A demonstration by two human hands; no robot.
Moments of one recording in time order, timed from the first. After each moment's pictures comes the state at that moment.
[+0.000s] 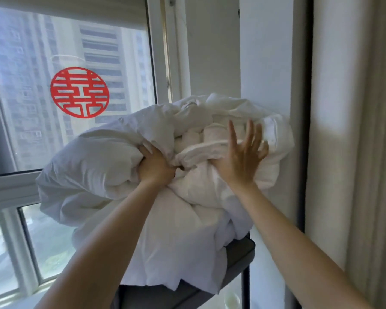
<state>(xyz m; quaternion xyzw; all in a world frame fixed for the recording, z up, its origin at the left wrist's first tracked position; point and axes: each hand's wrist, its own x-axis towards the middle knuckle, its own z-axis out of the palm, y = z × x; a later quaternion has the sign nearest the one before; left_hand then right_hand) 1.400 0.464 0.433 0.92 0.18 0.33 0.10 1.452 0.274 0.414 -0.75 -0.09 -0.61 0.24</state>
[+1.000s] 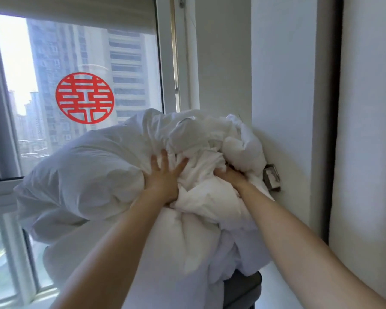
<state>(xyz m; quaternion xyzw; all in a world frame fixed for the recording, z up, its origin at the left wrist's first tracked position) 1.476 0.450 0.425 0.96 0.14 0.21 -0.10 1.642 0.288 0.400 -0.90 -0.26 -0.08 0.35</state>
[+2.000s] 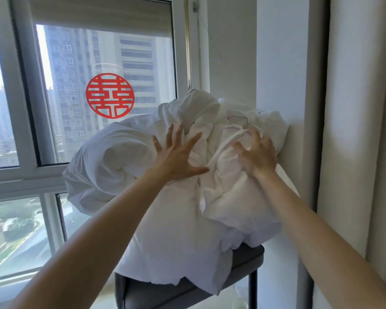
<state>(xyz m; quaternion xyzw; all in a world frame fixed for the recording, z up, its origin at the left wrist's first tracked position) 1.372 0.427 0.452 0.94 0.03 0.34 -0.08 1.457 0.225 0.439 -0.84 -0.15 -0.30 0.43</state>
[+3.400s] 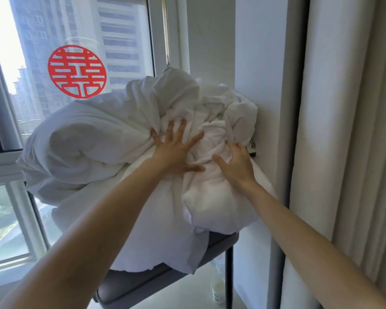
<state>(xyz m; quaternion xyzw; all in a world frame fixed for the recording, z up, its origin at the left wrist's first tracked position) 1.433 0.380 0.414 0.95 0.02 0.27 -0.15 1.501 0.203 0.358 -0.82 -0.22 -0.24 0.46</state>
